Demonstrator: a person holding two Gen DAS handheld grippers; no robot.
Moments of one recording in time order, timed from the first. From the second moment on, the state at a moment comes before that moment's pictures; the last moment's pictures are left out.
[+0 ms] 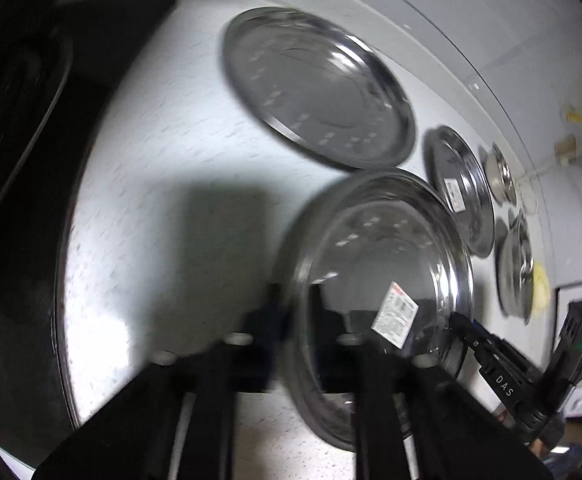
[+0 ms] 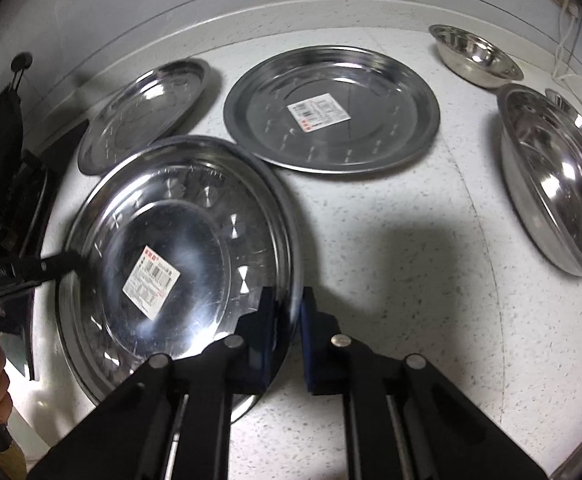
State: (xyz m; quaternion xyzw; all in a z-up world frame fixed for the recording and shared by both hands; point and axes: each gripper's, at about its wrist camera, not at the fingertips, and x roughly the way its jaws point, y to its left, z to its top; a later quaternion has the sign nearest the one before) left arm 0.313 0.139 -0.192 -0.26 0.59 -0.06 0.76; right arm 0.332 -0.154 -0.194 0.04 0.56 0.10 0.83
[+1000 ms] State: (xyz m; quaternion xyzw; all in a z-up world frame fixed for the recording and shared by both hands) left arm 0.195 0.151 -0.135 -0.23 0.59 -0.09 0.77; right arm 0.219 -0.148 -0.146 0.04 0.55 0.12 0.82
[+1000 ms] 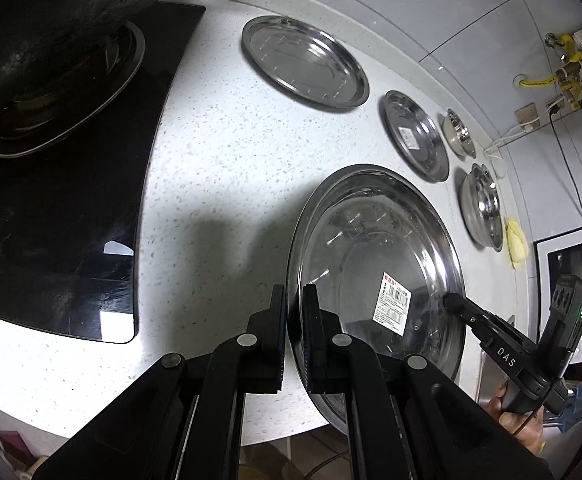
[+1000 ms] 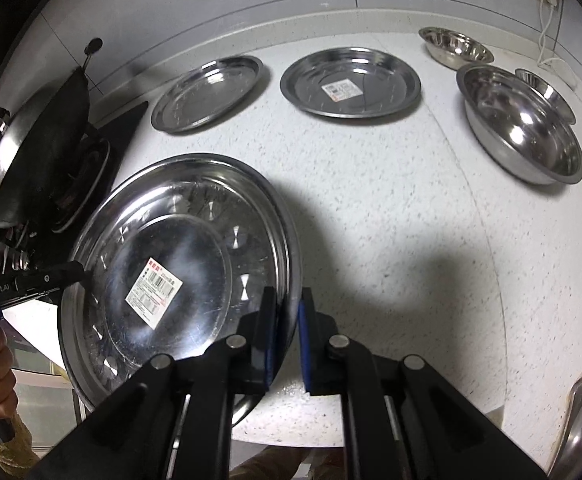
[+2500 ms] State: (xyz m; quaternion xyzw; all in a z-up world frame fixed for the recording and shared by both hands) left arm 0.186 0.164 -0.132 -0.18 0.54 0.06 0.82; right arm 0.234 -0.164 -0.155 -0.08 0.53 0.21 0.82
